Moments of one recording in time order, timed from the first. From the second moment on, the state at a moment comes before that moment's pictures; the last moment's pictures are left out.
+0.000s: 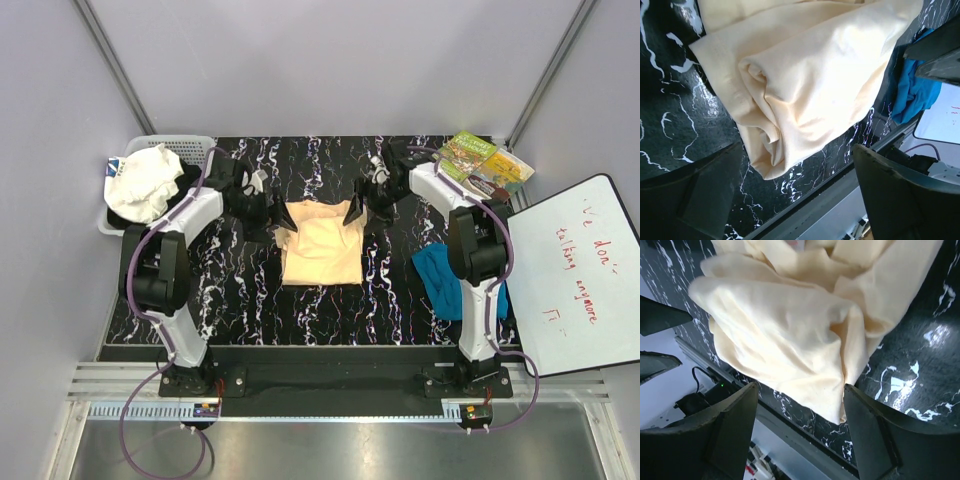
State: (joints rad) left arm -0.18 1.79 1.30 -0.66 0.62 -0.41; right arm 0.32 2.13 1.73 -0.85 -0.61 0.43
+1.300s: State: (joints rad) left arm -0.18 2.05 1.54 -0.63 0.61 -0.40; right arm 0.31 2.29 1.98 -0.88 -0.58 0.44
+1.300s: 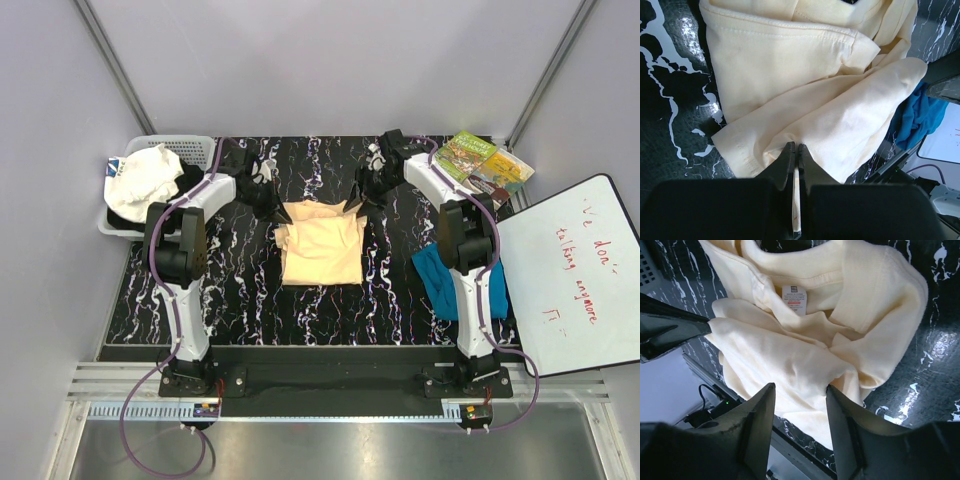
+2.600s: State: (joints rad) left arm -0.17 2.05 1.72 -0.56 0.62 -0.50; right arm 0.31 2.18 1.89 -0.69 -0.51 0.47
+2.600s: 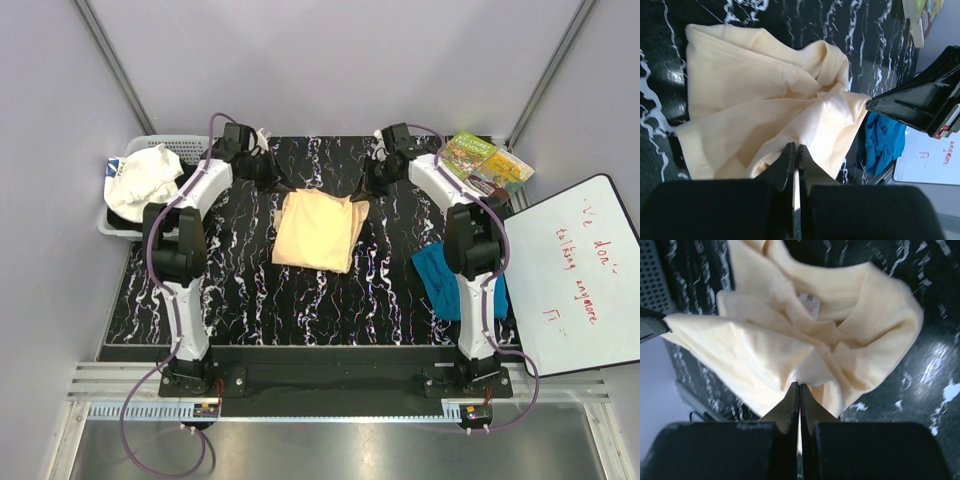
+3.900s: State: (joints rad) left arm -0.16 2.12 1.54 -0.48 0.84 -0.53; right arm 0.44 2.42 1.98 -0.66 -0.53 0.62
